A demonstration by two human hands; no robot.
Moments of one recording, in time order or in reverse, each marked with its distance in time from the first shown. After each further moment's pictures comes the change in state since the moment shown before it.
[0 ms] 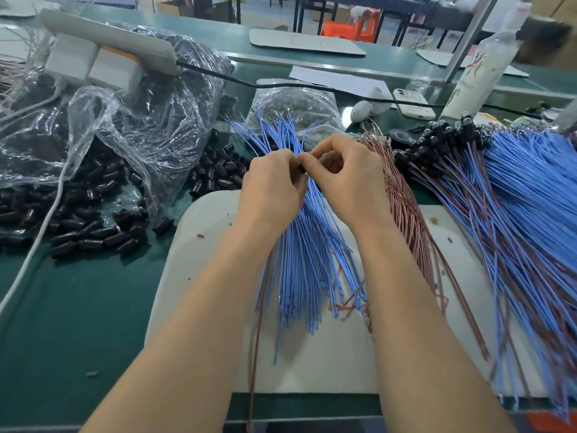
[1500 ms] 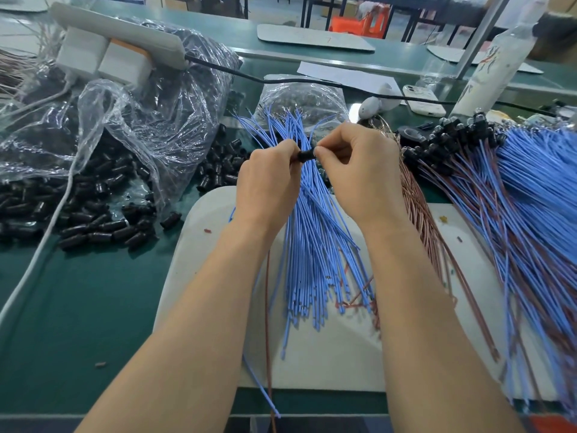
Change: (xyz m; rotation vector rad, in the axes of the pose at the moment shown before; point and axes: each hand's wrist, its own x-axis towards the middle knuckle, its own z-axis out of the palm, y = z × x) left_hand 0.002 -0.008 -0.002 0.156 0.139 0.088; right_hand -0.001 -0.019 -0.008 -0.085 0.019 -0.061
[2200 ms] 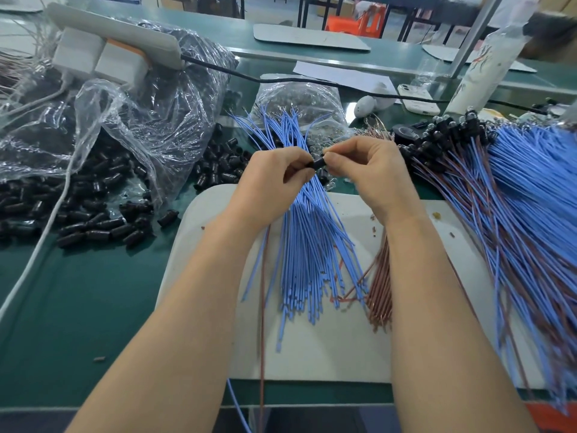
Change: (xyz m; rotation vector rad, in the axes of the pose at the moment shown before) left_hand 0.000 -0.007 -0.002 -0.291 -0.202 0.135; right_hand 0.004 0.037 -0.011 0.442 -0.178 0.234
